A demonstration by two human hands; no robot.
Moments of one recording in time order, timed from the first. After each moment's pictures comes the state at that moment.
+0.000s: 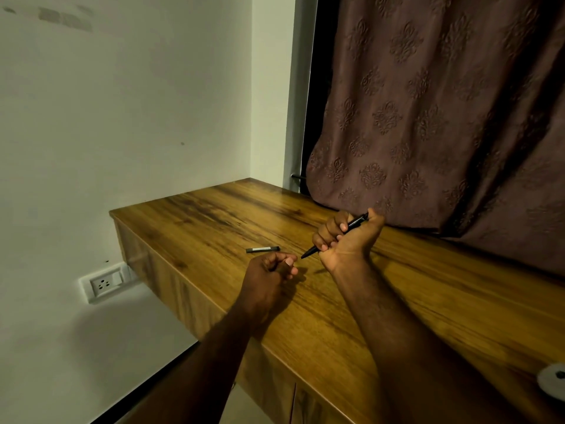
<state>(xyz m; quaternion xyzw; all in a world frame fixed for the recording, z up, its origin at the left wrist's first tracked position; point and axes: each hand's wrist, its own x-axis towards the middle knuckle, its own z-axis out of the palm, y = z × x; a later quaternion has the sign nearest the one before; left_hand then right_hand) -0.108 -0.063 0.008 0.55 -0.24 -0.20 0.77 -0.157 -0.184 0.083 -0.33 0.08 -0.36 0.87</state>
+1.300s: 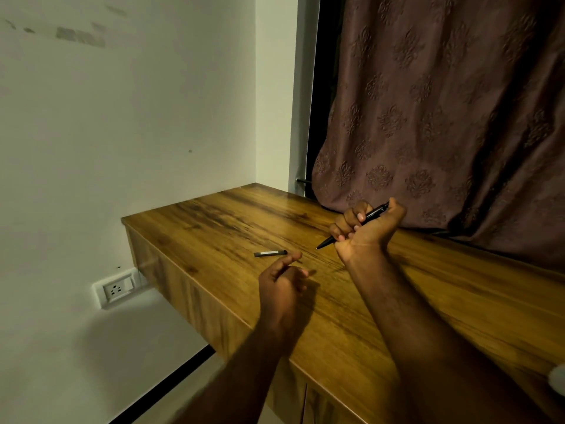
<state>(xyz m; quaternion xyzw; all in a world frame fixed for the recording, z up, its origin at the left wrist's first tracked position) -0.151 -0.058 0.029 0.49 -0.11 -0.17 0.85 -0.163 -0.188 0.104 -0.33 0.08 -0.41 0.85</state>
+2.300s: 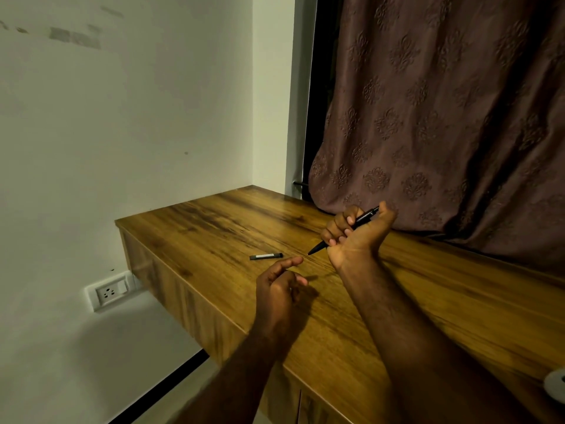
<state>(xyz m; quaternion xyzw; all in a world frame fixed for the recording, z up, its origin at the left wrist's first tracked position) -0.151 -0.060 0.024 0.50 -0.16 -0.16 0.84 -0.161 -0.184 0.101 -0.33 0.06 -0.40 0.85</state>
